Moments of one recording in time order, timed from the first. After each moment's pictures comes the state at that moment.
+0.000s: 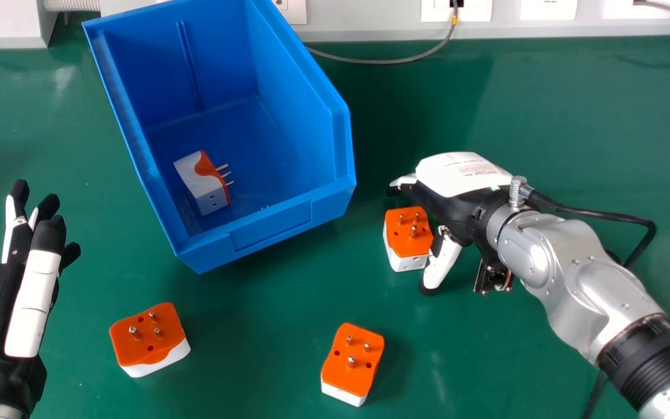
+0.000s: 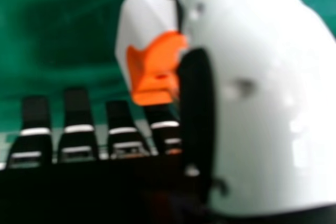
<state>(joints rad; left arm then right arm) 0.39 0.26 0.36 -0.15 -0.20 -0.16 -0.24 -0.61 -0.38 0.56 0.54 -0.81 0.07 0.28</state>
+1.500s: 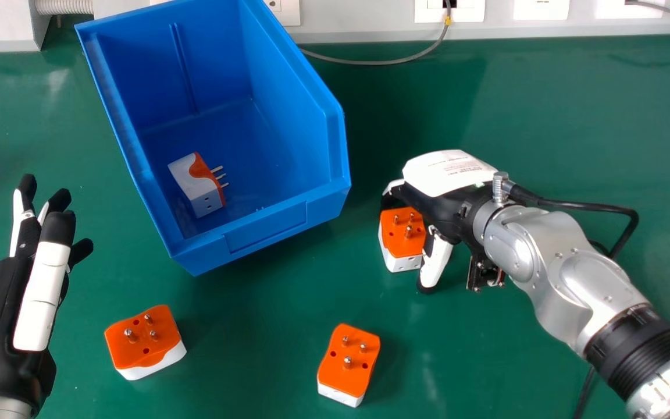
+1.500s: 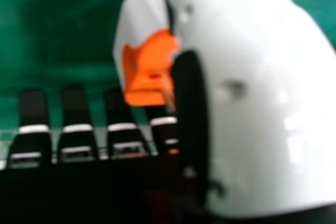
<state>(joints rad) 0.40 0.24 0.34 -0.25 -0.19 -0.08 -0.21 -0.66 -0.34 0.59 0.57 -0.85 0.08 0.32</state>
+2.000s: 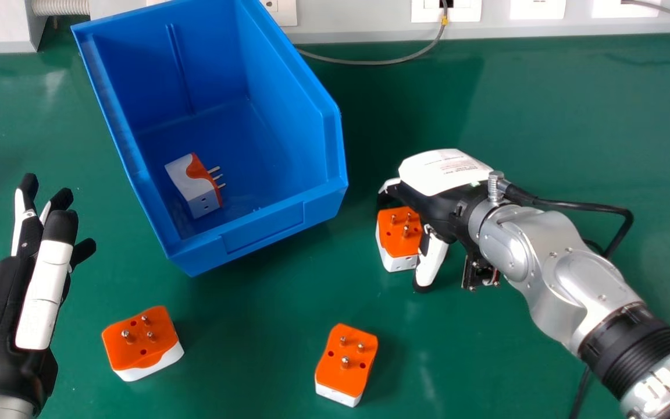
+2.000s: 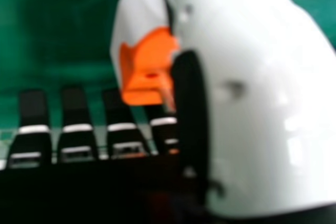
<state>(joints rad) 0.41 0.24 0.33 -0.26 -0.19 -0.07 -0.20 -0.66 -0.32 0.59 0.58 -0.85 0.08 0.30</state>
